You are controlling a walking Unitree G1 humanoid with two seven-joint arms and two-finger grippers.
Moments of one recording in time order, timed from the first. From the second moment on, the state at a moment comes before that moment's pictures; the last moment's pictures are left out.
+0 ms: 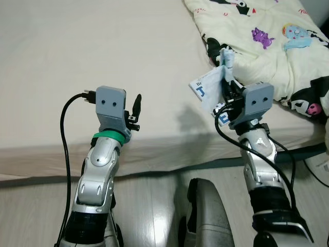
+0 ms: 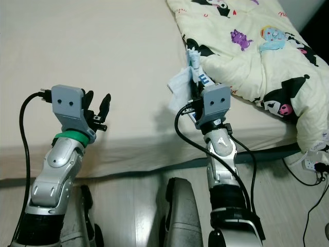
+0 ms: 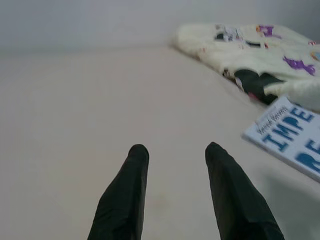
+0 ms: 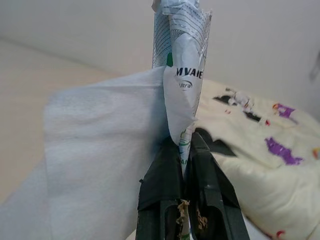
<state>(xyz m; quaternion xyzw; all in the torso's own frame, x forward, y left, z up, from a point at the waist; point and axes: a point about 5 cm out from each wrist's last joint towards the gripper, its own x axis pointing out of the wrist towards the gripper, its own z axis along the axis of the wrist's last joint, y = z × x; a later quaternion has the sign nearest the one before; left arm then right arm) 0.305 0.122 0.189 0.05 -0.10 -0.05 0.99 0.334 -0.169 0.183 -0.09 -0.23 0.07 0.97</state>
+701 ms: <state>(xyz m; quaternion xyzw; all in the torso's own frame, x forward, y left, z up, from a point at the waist) 0.314 0.124 0.185 0.09 -0.11 -0.05 0.99 0.332 -0.160 0.181 -0.10 -0.23 0.07 0.97</state>
